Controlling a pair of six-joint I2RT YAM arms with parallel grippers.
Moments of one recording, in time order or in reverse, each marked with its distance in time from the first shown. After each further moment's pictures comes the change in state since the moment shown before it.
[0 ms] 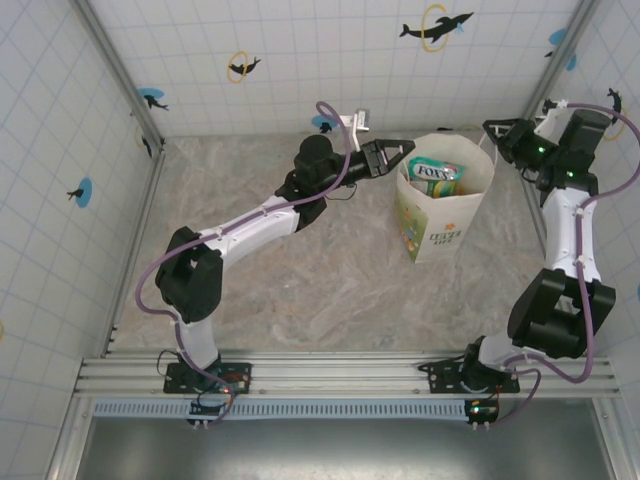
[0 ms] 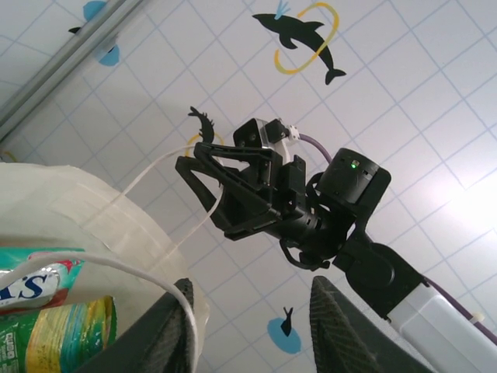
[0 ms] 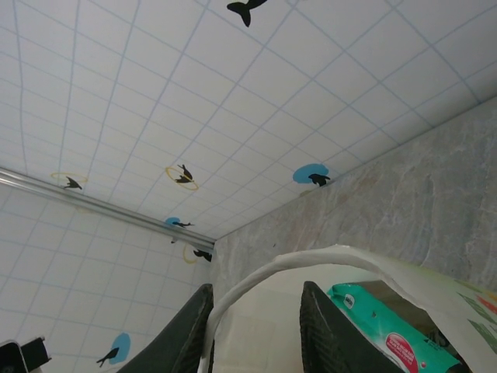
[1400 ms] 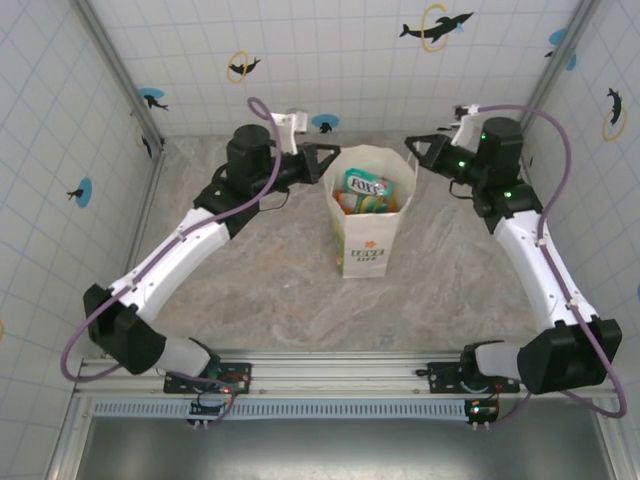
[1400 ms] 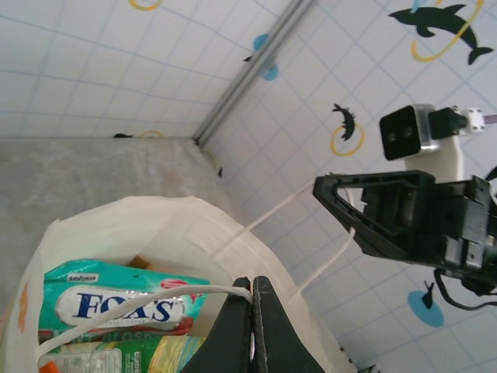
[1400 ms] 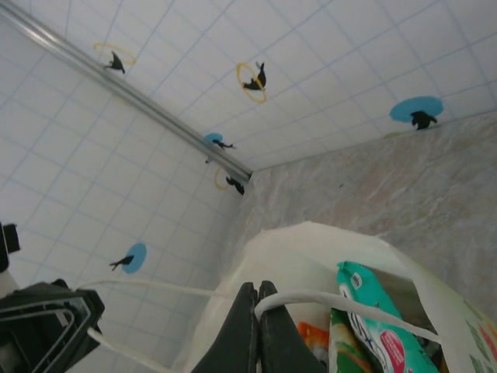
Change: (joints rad) left arm 0.174 -0.455 -0.128 -0.700 -0.138 0.396; right arm 0.537 -0.215 -0.111 -0.010 0.335 -0.042
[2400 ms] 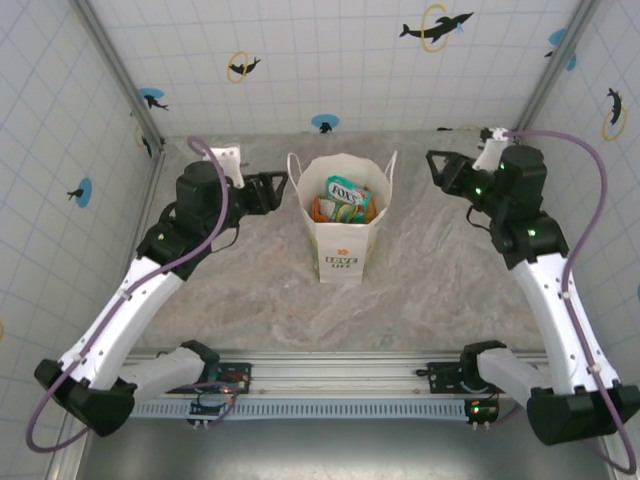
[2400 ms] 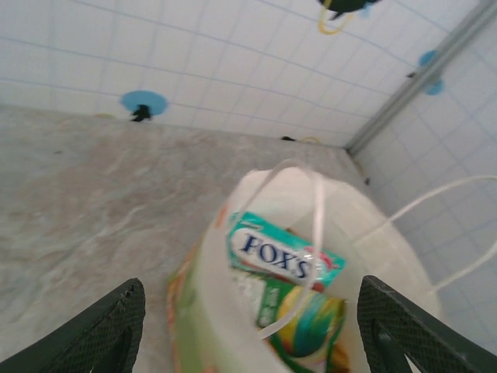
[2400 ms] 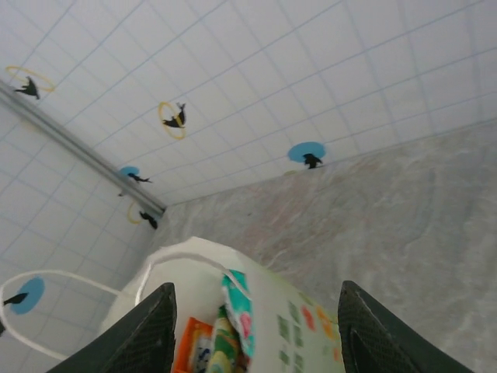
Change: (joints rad) left arm 0.063 -0.362 -0.186 -0.338 -0.373 0.104; right arm -0.036 -0.267 -0.093 -0.218 0.284 -0.158
